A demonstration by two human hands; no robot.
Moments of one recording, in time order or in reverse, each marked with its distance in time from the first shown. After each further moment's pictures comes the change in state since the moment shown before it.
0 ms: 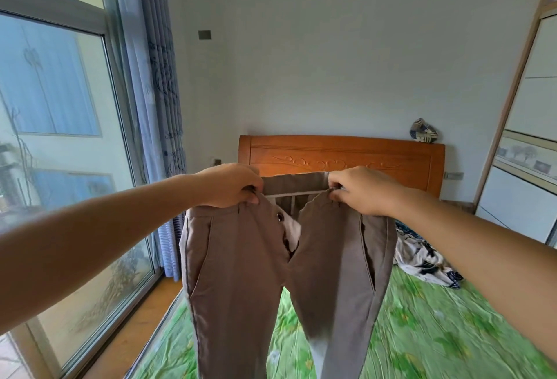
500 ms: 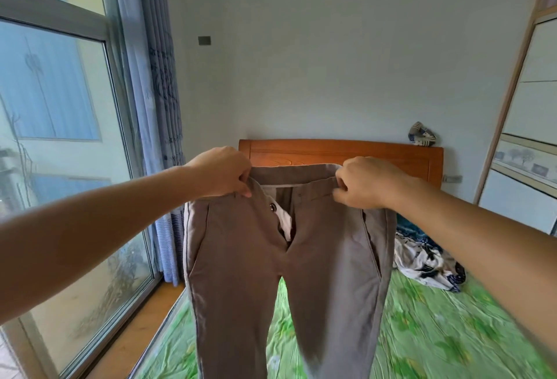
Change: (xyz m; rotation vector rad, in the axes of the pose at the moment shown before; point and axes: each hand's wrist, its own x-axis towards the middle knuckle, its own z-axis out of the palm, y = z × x) left_hand -0.002 -0.005 -0.026 0.146 0.136 -0.229; right_hand 0.003 -0.006 -0.028 -0.315 0.000 0.018
